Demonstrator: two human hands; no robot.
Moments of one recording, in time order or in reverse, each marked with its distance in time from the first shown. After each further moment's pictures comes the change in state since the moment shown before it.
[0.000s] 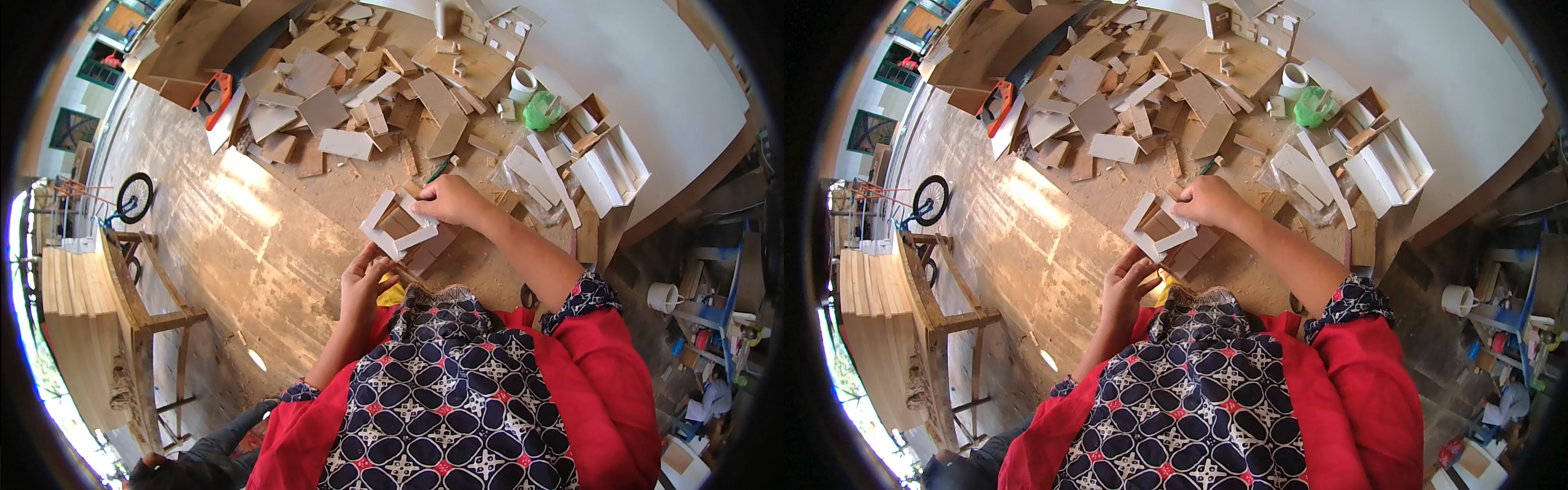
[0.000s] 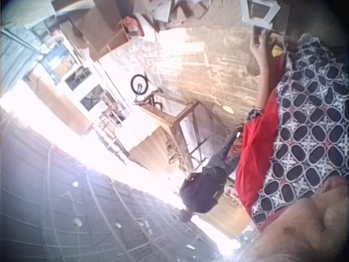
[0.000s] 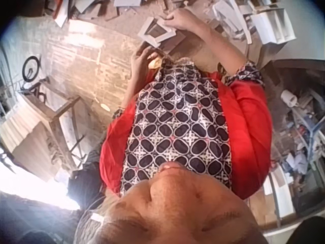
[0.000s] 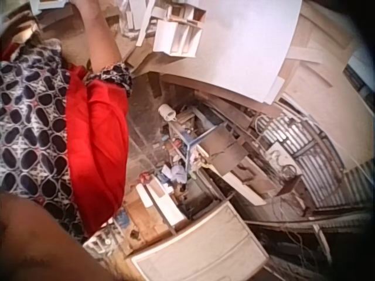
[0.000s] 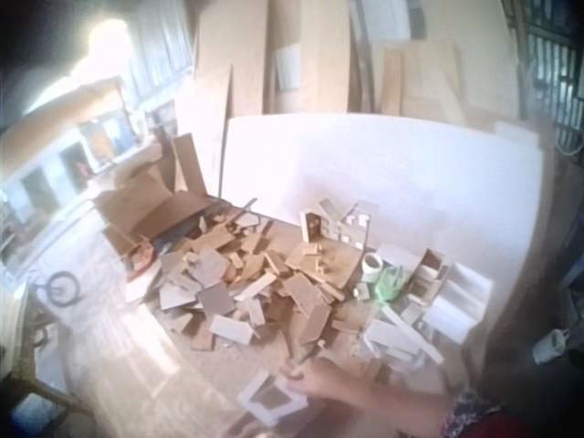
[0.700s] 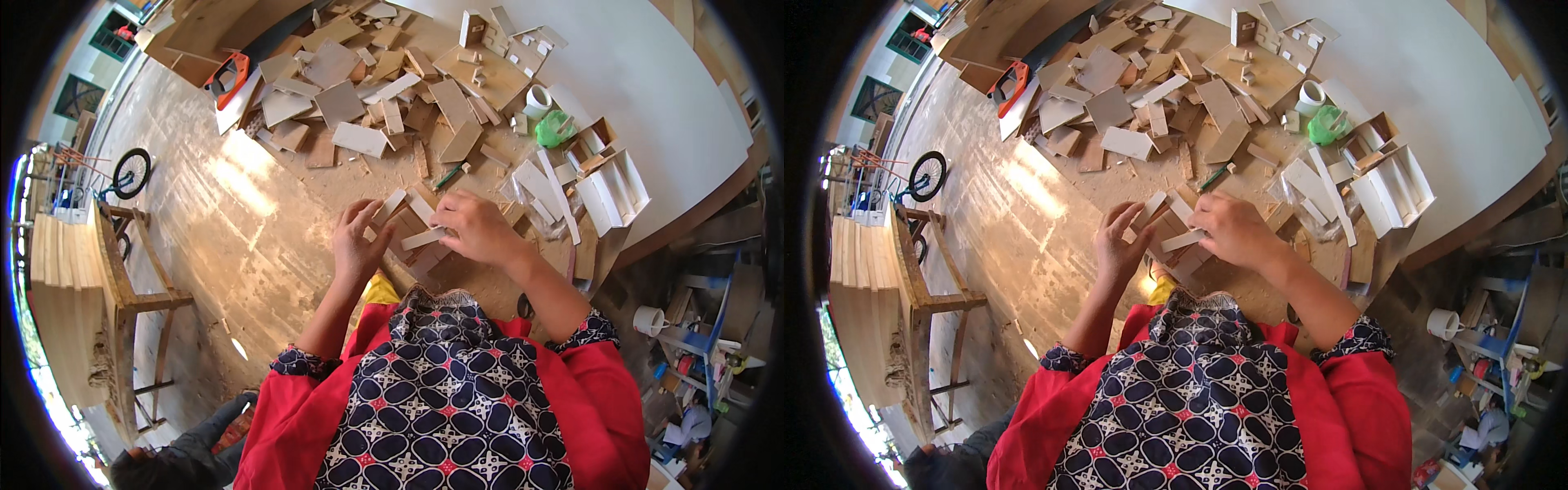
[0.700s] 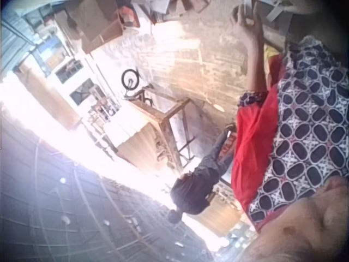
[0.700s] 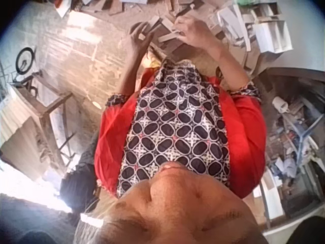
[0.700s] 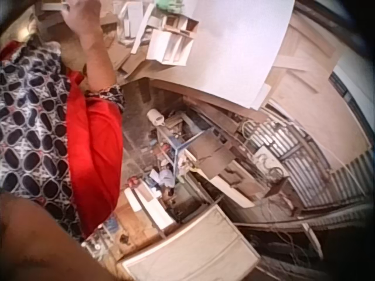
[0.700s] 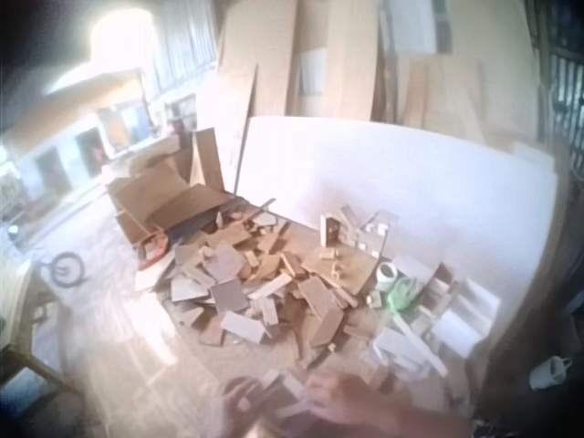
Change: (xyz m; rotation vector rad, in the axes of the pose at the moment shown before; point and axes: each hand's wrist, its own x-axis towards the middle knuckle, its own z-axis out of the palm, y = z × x) left_hand 0.048 0.037 0.005 0.980 0.207 0.853; right_hand -0.049 -0.028 -0.014 -0.374 0.126 -0.517
